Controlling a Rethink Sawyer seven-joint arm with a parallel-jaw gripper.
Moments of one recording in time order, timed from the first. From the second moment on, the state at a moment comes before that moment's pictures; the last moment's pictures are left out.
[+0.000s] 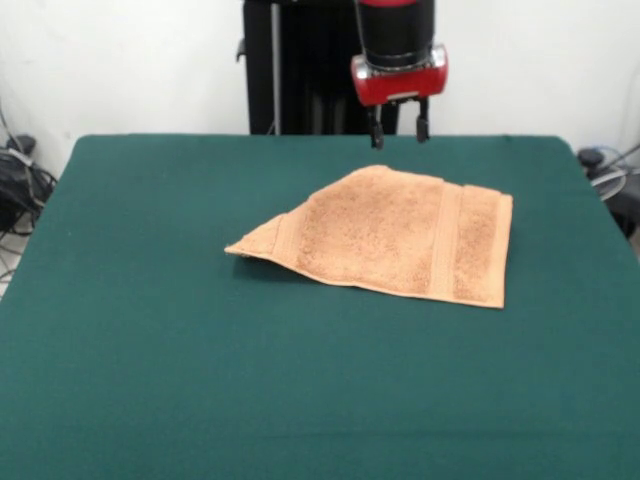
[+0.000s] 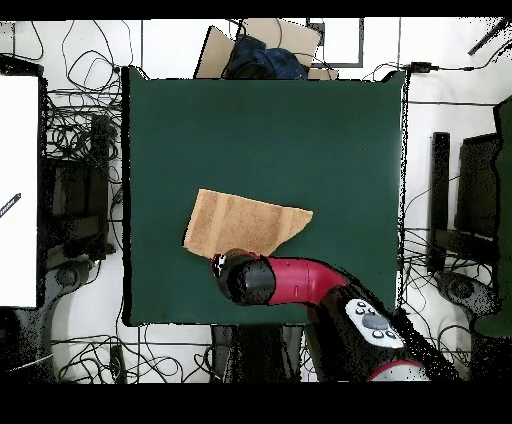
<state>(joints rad) -0.50 -0.72 0.31 2.15 -0.23 0.31 1.63</state>
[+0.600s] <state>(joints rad) -0.50 -0.63 0.30 2.15 -0.27 0.30 1.63</state>
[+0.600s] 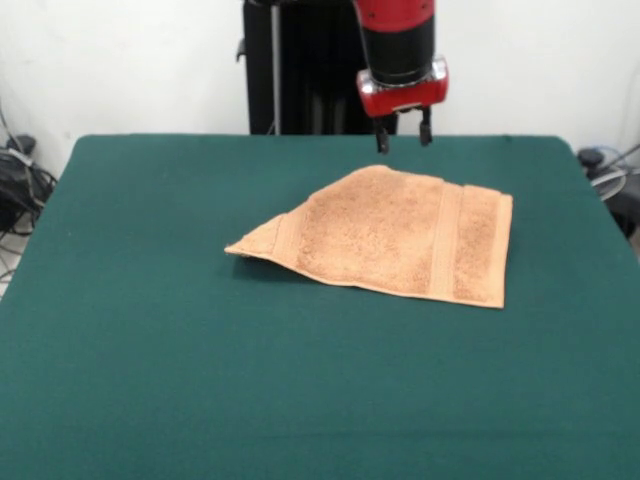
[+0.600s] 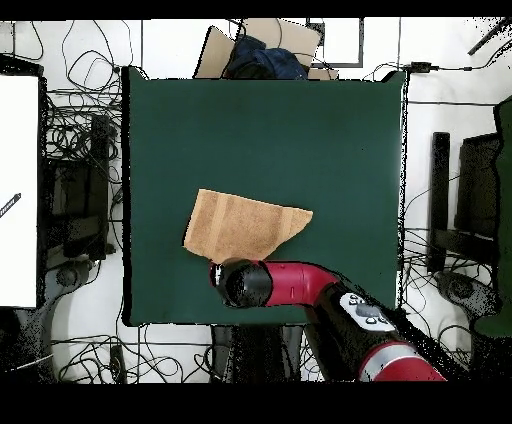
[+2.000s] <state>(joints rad) -0.49 -0.73 0.30 2.15 -0.29 0.31 1.63</state>
